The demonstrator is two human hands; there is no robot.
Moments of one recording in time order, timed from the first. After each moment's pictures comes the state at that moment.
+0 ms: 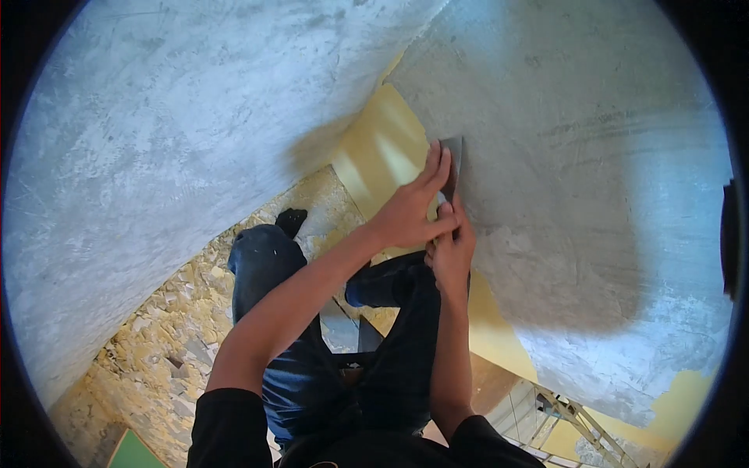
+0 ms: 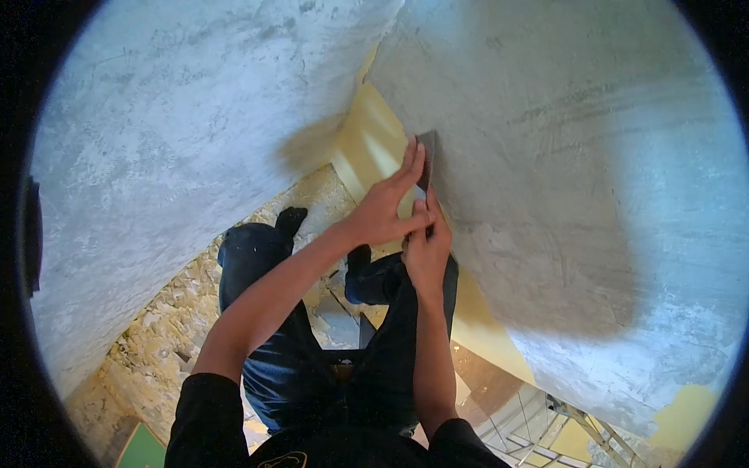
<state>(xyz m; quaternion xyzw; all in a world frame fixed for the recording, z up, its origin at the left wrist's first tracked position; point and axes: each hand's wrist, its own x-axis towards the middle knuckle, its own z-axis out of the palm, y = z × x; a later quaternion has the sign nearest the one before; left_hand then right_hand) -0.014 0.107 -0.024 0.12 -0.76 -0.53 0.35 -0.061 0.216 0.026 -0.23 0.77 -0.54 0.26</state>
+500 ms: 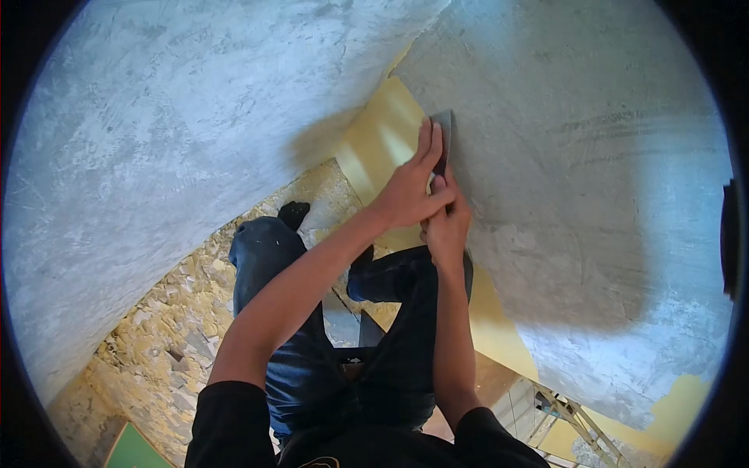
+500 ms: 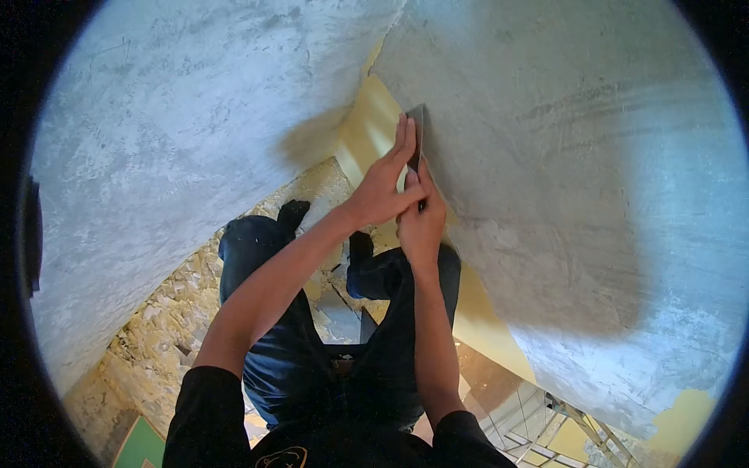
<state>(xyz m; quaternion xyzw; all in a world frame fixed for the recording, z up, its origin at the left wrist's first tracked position) -0.016 0.094 -0.024 0.17 -0.74 -0.56 0.34 -0.072 0.197 0.006 -0.28 0.78 -0.52 0.23</state>
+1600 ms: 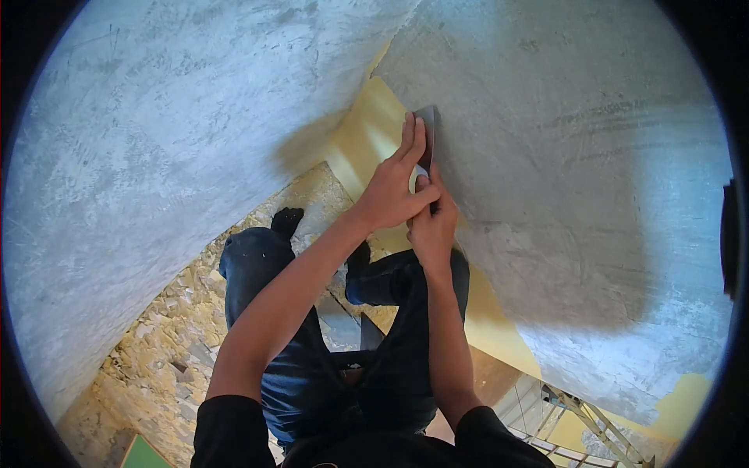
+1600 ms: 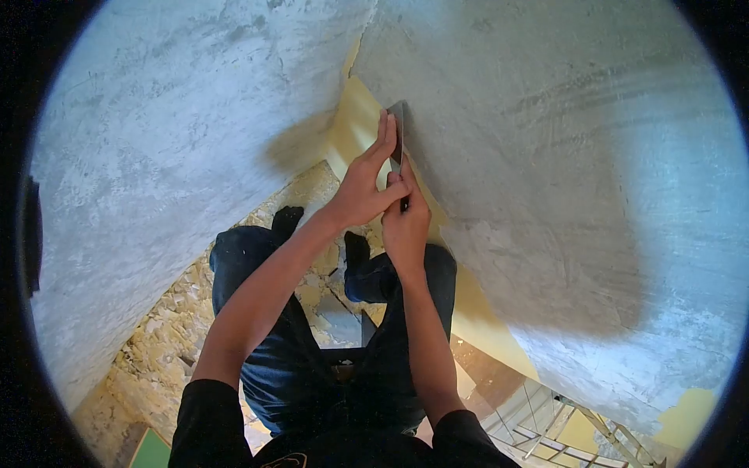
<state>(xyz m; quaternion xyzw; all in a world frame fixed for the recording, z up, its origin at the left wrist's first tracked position) -0.014 0.083 -0.024 0.16 -0.74 -0.56 0.34 -0.082 0.192 -0.022 -0.34 0.79 -0.48 0.16</state>
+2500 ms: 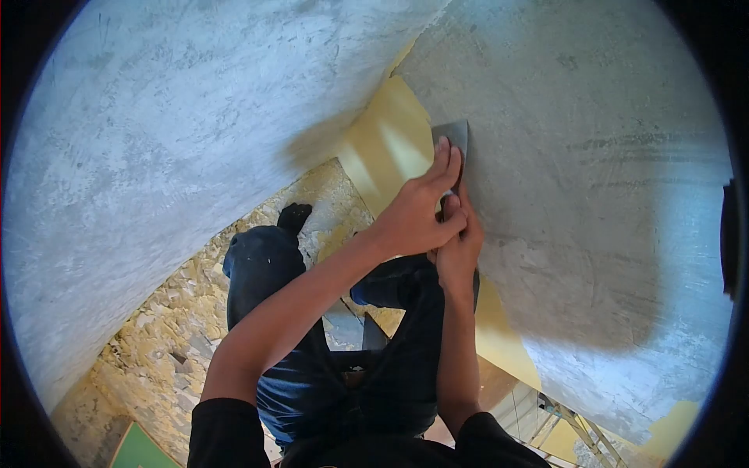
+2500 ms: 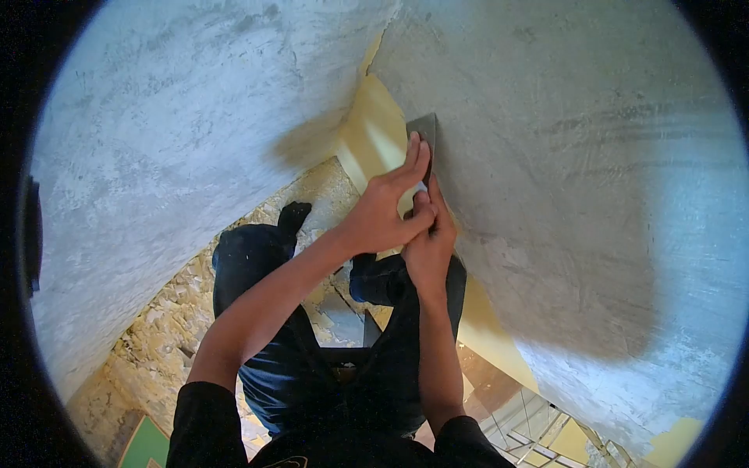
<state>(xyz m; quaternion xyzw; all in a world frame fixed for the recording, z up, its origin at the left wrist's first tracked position) -0.009 0.102 -0.013 0.14 -0.75 -0.51 0.38 -0.074 0.197 0.005 -0.29 0.75 -0.54 0.25</state>
